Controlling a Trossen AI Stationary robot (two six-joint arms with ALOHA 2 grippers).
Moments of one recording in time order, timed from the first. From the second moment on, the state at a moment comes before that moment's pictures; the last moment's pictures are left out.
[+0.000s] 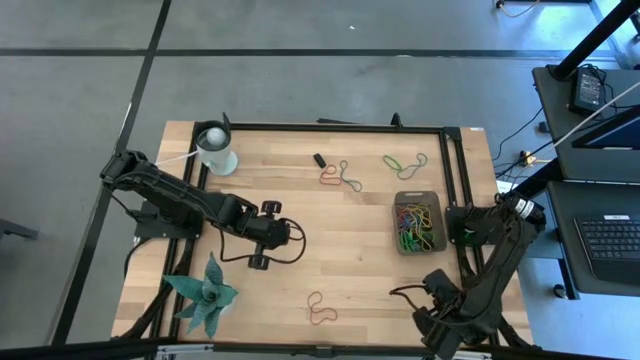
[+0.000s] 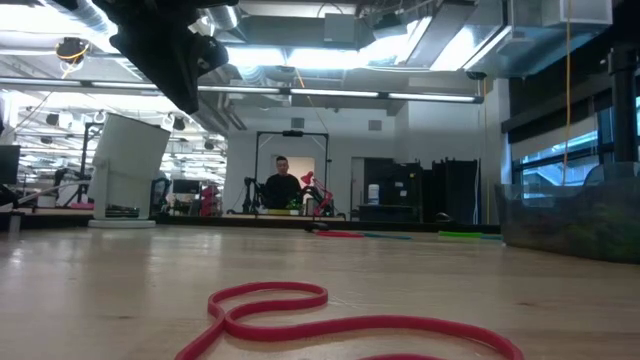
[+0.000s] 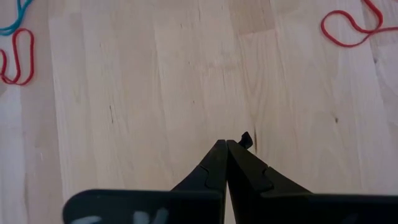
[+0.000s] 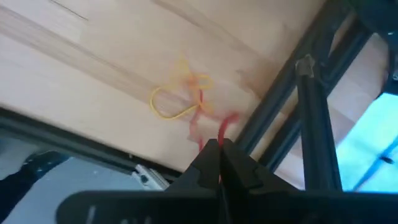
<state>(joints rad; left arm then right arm) -0.31 1.43 1.07 -0.75 -0.16 -0.14 0.98 1.81 1.63 -1.57 -0.12 2.00</state>
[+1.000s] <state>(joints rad) -0.31 1.43 1.07 -0.75 -0.16 -0.14 0.98 1.80 1.68 -1.53 0.17 2.06</state>
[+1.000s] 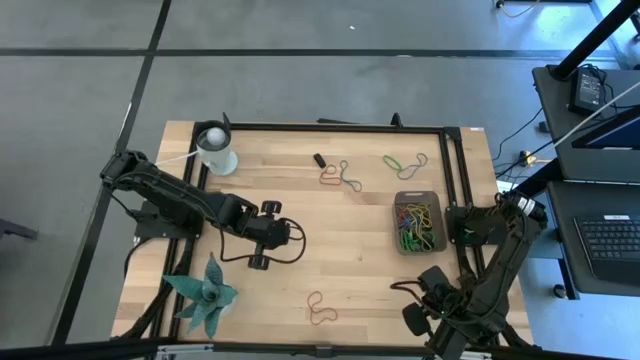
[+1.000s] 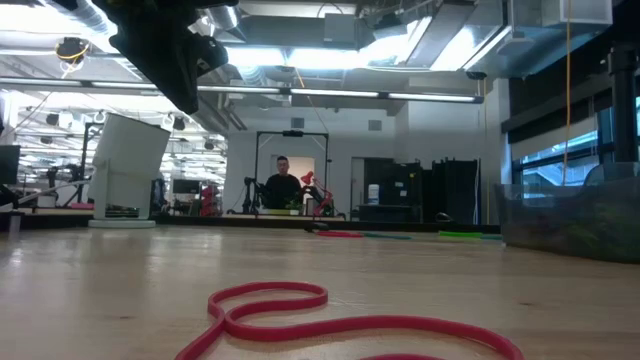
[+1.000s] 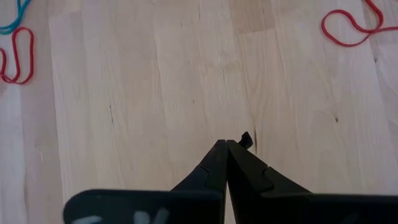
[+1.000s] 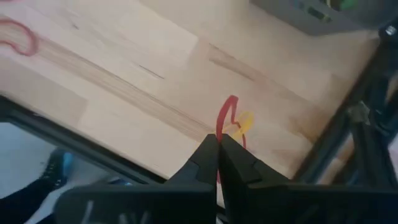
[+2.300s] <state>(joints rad) -0.31 1.43 1.07 -0.75 -0.16 -0.11 0.96 1.80 1.75 -1.57 0.12 2.09</state>
